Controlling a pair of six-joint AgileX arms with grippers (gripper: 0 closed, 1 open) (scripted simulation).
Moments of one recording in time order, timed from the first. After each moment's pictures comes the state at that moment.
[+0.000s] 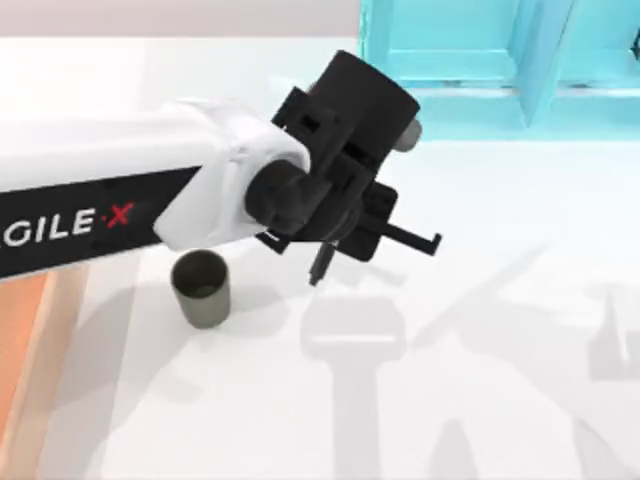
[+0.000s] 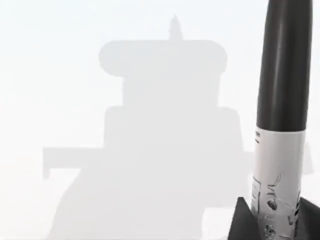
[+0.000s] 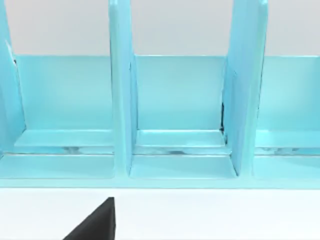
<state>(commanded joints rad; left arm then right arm) -0.80 1.77 1.24 -0.42 -0.27 -0.21 0.00 0.00 0.00 0.00 0.00 0.00</state>
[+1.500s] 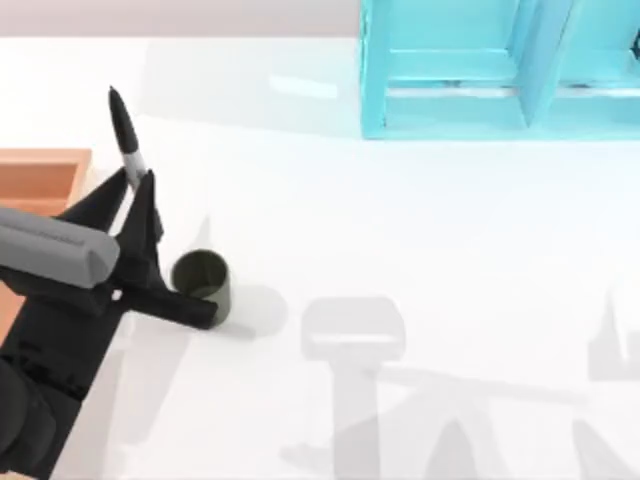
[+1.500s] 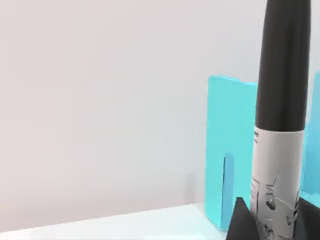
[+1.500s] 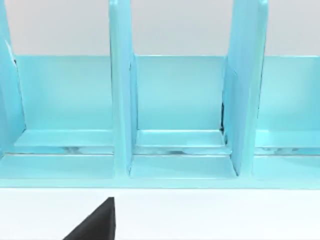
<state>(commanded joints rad) -0.64 1.09 0.10 1.16 -0.31 0.08 0.00 0.00 0.00 0.00 0.00 0.00</state>
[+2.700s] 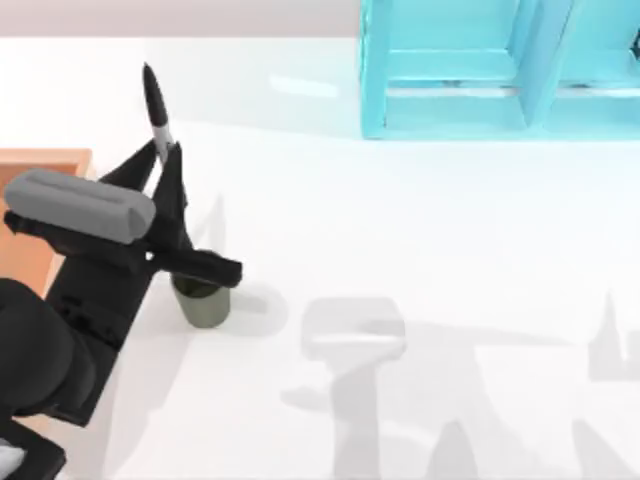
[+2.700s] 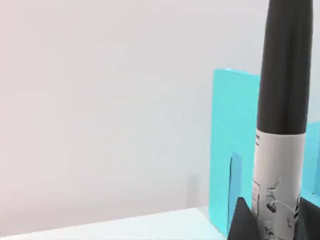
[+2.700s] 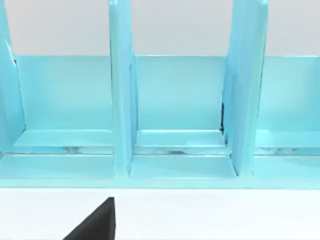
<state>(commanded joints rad) -0.57 1.45 0.20 1.42 -0.23 0.07 0.00 0.00 0.00 0.00 0.00 0.00</state>
